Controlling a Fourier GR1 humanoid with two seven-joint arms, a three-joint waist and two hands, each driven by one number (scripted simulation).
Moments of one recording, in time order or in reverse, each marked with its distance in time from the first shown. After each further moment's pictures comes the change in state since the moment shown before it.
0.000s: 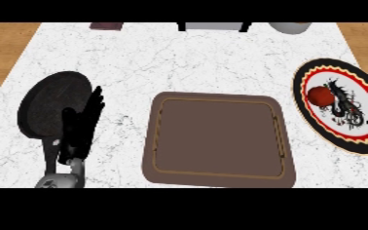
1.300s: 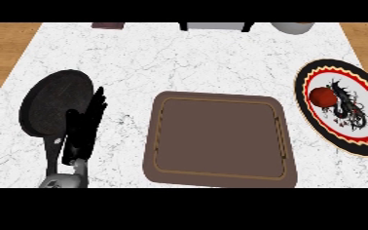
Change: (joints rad) left arm 0.003 -0.022 0.001 0.006 -0.020 0.001 -0.015; right arm 0.052 -0.033 0.044 0.055 -0.003 -0.128 -0.061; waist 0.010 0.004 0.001
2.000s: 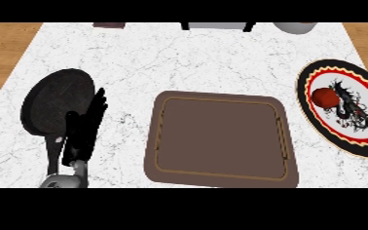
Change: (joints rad) left arm 0.008 -0.002 0.000 0.001 0.003 -0.014 -0.012; right arm 0.033 -0.045 -0.037 0.024 -0.037 -0.027 -0.015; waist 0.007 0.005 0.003
